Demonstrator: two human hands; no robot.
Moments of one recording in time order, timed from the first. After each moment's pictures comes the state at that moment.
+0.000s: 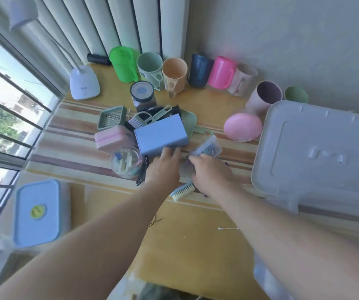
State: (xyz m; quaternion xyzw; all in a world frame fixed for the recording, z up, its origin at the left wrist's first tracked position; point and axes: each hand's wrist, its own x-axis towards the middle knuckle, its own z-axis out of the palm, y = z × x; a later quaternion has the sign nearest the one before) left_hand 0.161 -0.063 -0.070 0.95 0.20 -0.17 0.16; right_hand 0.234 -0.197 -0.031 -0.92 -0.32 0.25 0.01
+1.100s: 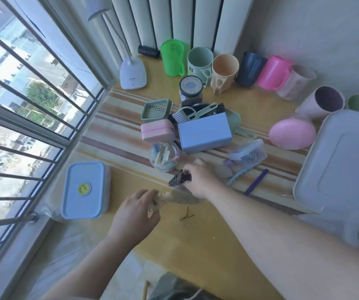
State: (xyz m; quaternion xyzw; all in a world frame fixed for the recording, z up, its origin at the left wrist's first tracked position) left_hand -0.043 -0.009 -0.041 0.92 0.30 -0.09 0.24; right_hand 0.177 -0.108 -0.089 -0.85 -0.36 0.38 0.11
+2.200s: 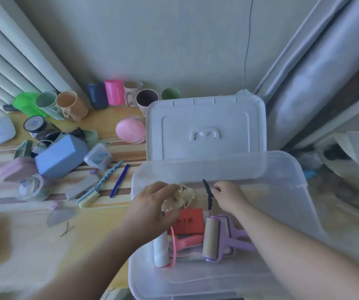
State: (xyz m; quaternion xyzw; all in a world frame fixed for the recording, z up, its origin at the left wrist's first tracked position) left_hand 0.154 -0.390 0.057 0.95 0.01 -0.01 0.31; right_hand 0.286 -0.626 -0.064 -0.92 -0.02 0.32 0.24
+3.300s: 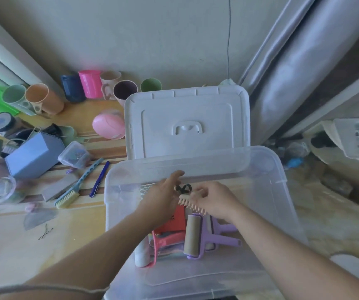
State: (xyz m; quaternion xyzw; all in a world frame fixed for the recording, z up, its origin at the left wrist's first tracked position) left_hand 0.213 -0.450 0.010 0.92 0.03 -0.17 0.36; right_hand 0.272 -0.647 -0.006 -0.84 -0.01 0.38 0.39
